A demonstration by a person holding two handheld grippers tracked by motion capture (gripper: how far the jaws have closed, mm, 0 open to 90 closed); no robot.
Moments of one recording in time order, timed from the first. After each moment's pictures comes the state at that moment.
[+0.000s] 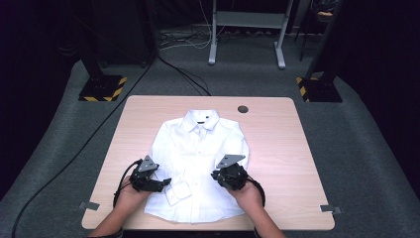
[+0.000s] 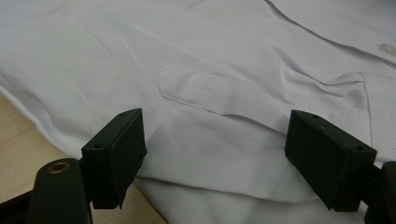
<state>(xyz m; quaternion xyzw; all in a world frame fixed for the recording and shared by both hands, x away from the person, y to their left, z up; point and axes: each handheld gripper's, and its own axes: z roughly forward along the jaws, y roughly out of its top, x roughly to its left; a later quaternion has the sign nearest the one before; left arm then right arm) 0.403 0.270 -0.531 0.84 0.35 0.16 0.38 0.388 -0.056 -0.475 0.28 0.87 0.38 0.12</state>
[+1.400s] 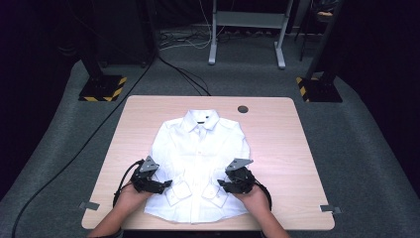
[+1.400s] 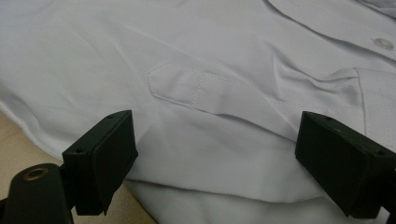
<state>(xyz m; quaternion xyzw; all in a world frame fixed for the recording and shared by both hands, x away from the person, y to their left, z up) 0.404 0.267 -0.532 0.85 0.34 0.15 0.38 0.393 -0.085 -0.507 0.33 0.86 0.36 0.13</state>
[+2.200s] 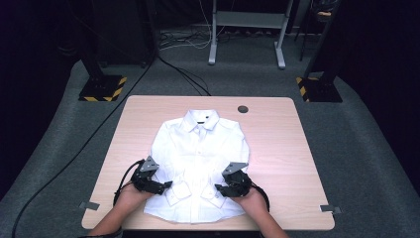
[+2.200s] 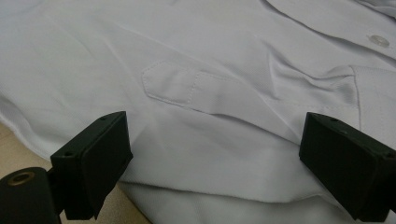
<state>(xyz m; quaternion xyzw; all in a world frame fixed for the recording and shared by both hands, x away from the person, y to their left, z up) 0.405 0.266 -0.531 0.85 0.33 0.15 0.37 0.388 -0.074 -0.516 0.31 0.88 0.35 0.12</state>
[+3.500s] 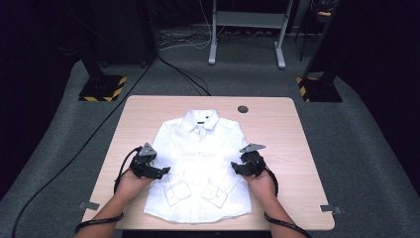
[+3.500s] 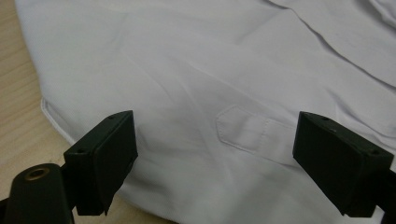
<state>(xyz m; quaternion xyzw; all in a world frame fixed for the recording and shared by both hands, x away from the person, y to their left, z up) 0.445 0.274 -0.518 0.84 0.37 0.15 0.37 0.450 -0.122 -0.516 0.42 0.82 0.34 0.18</state>
